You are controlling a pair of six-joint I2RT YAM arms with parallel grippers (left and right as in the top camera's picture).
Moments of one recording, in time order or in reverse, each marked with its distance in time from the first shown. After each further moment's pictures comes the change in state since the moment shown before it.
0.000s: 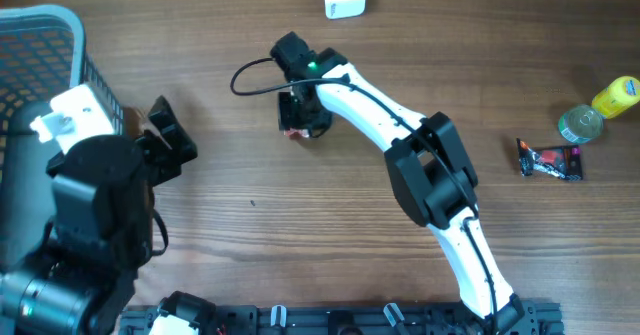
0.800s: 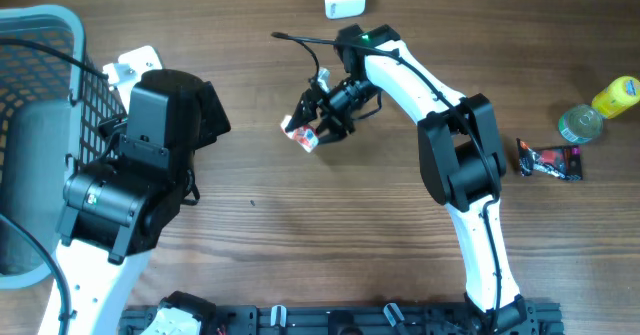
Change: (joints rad) left arm 0.000 0.220 0.000 -0.011 0.040 -0.021; right arm -0.198 0.004 -0.030 -0.222 -0.807 -0.175
